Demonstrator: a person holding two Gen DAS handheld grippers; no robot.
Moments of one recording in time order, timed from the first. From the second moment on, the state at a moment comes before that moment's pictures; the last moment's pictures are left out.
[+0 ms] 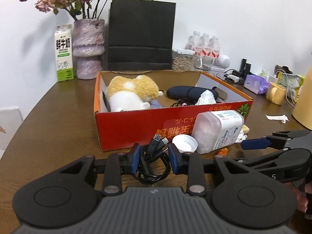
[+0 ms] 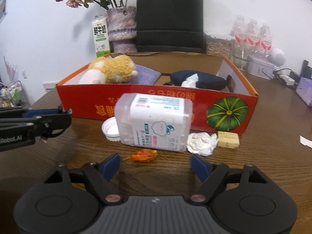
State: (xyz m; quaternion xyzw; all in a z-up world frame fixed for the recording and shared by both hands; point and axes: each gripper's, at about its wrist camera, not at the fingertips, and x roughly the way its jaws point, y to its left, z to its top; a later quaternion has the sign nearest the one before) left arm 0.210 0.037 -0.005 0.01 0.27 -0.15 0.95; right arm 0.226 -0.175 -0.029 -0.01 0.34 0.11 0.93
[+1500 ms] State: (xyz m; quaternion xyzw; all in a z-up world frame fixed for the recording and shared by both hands) left arm 0.195 0.006 0.044 -0.01 0.20 -0.13 0.97; right arm 0.197 -0.207 0.037 0.00 0.22 0.16 0.96
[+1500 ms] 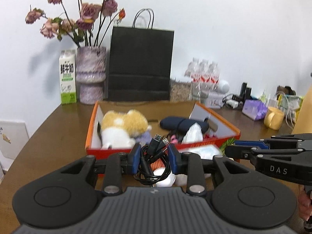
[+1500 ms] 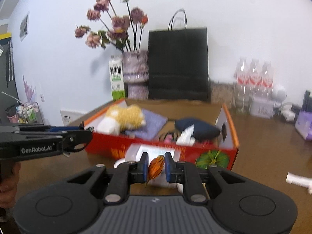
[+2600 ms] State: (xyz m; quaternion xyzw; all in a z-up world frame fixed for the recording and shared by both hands) left arm 0.324 -0.054 0.008 0.03 0.24 -0.10 0.97; right arm 0.329 -0.238 0.017 0.04 0.21 0.15 0.96
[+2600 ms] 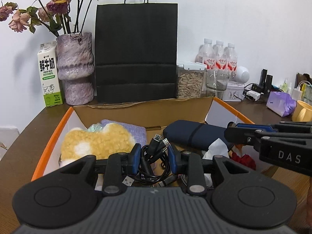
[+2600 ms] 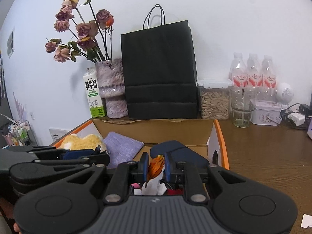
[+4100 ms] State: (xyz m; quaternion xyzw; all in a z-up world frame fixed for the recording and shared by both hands) left arm 0.232 -0.016 0.044 -0.01 0.15 0.01 0.99; right arm 0.252 -0.245 0.056 0.03 0.15 0.16 0.97
